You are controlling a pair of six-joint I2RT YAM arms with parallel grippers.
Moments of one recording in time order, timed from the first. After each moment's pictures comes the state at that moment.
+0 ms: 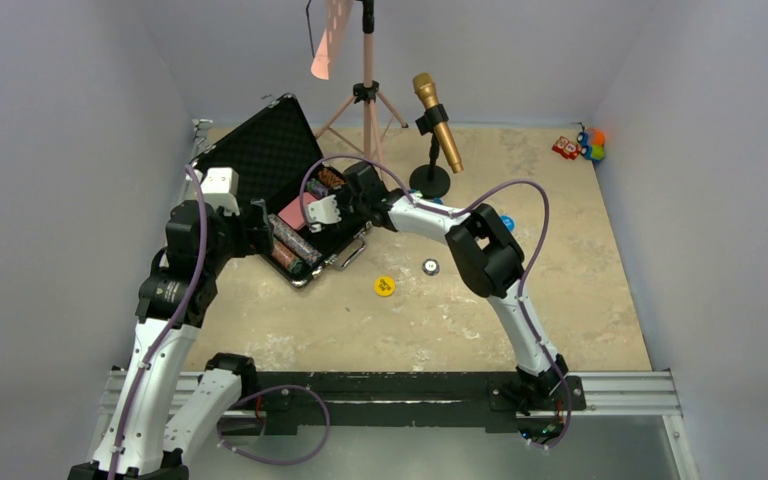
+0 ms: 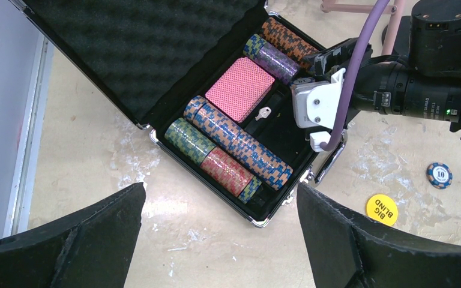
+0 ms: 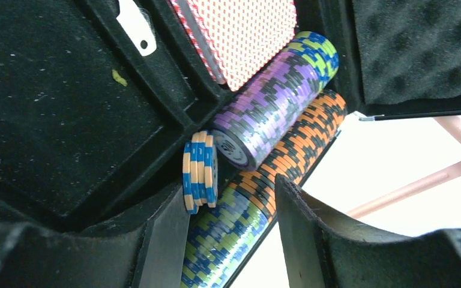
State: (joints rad) left arm -0.15 0.75 0.95 -0.65 -0.07 -0.13; right arm 0.75 2.32 1.76 -0.11 -0.17 -1.23
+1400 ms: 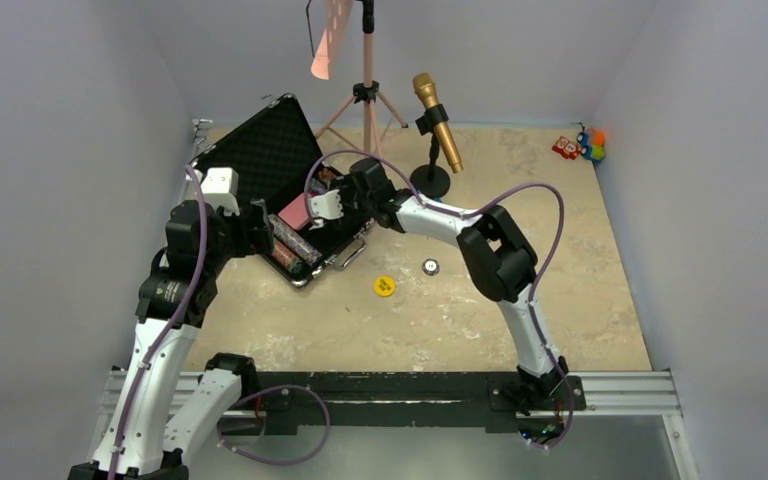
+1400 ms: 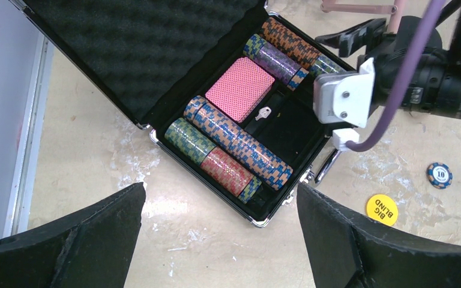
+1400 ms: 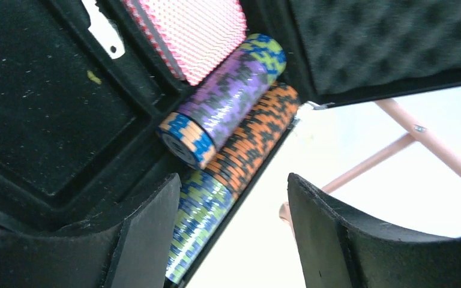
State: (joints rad) left arm -0.14 0.75 0.95 -0.65 -0.07 -0.13; right arm 0.75 2.24 1.68 -0.03 -0.17 -1.20
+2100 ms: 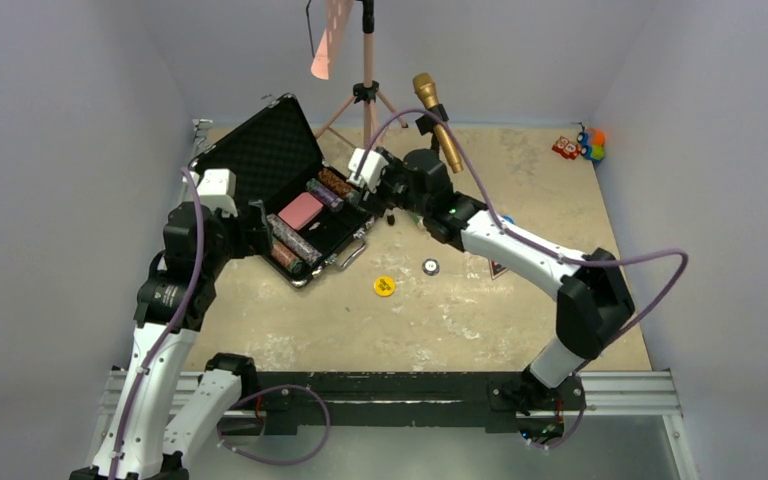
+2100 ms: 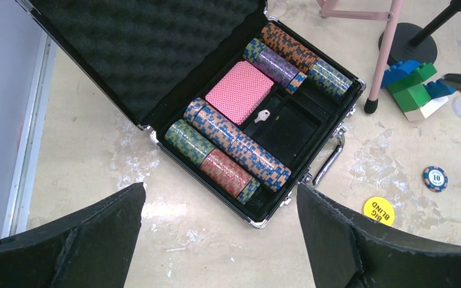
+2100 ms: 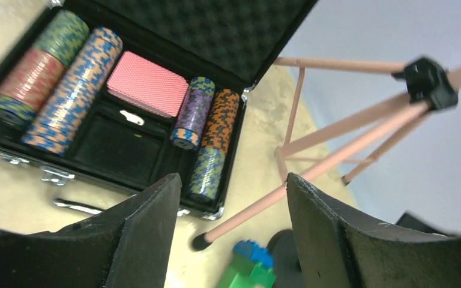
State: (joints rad) left arm -0.14 0.73 0.95 -0.65 -0.08 -0.14; right arm 0.74 1.67 1.28 0.10 -0.15 -0.62
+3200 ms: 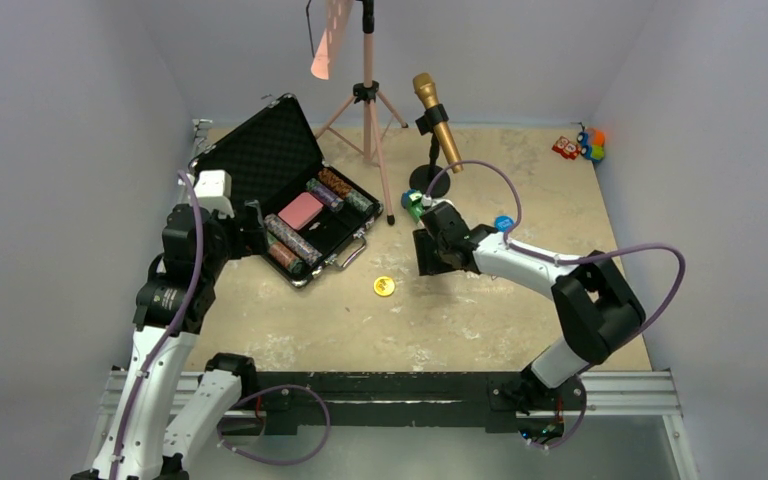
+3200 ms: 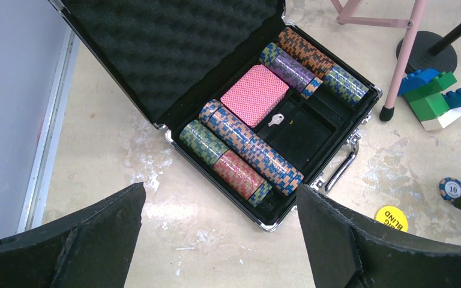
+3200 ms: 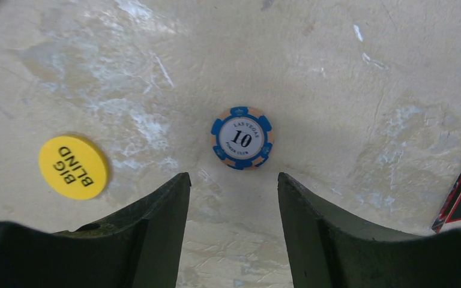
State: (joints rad) left arm -0.15 0.71 0.94 -0.65 -0.14 -0.14; right arm 0.65 1.57 0.96 -0.39 0.15 0.43
